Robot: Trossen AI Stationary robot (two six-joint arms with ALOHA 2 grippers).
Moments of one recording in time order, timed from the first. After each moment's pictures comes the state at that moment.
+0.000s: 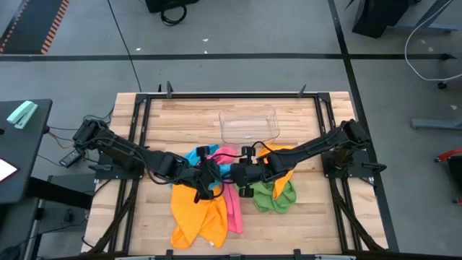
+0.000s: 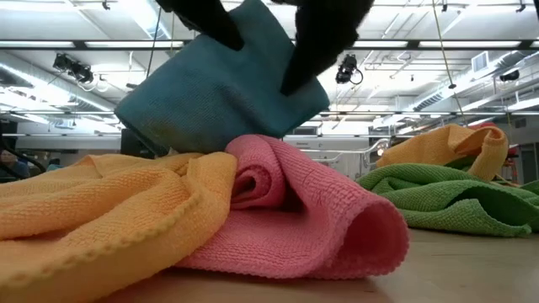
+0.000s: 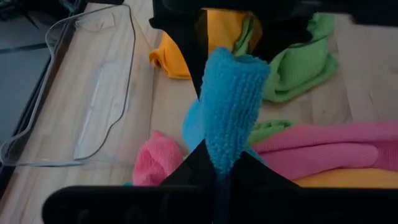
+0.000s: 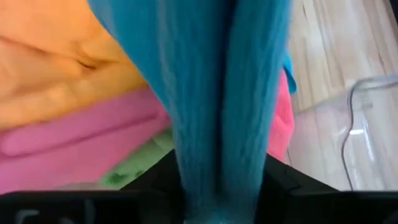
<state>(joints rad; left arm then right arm) -0.38 1.54 1.21 -0.52 -0.54 -0.19 0.29 1.82 1.43 -0.65 0.39 0.22</state>
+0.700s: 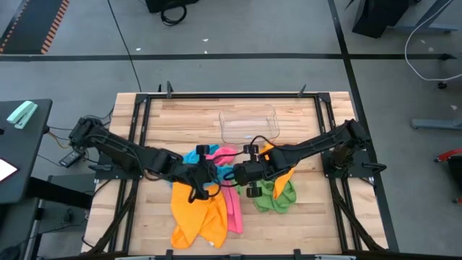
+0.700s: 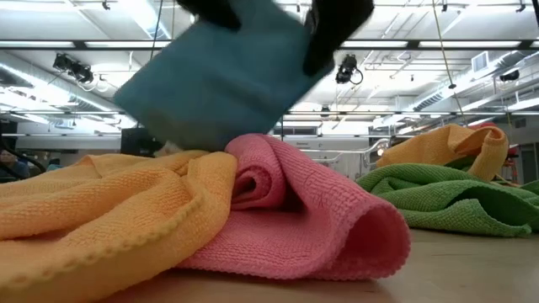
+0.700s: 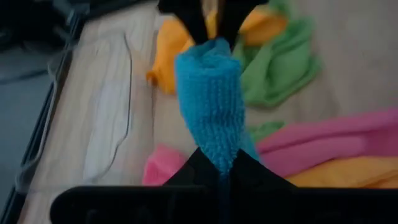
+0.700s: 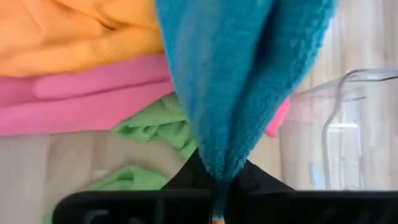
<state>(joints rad) -0.38 1.46 1.22 -0.51 -0.48 -0.03 0.30 1.81 1.62 -0.96 0.31 0.15</state>
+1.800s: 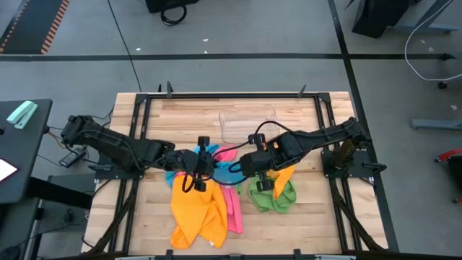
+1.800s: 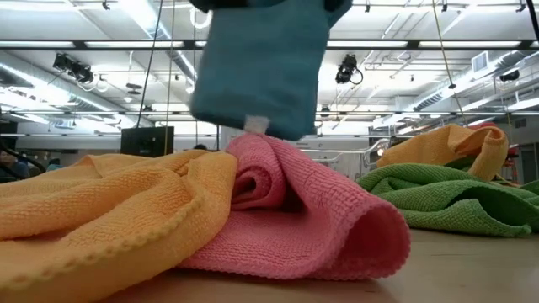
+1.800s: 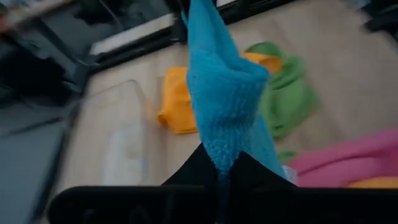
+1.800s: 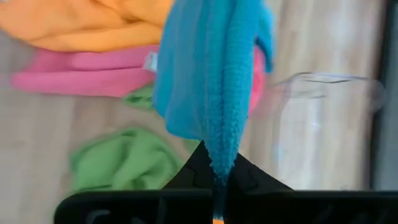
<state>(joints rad) -0.30 1.35 1.07 -0.25 -0.41 0.20 0.30 1.81 1.93 -1.32 0.30 0.06</state>
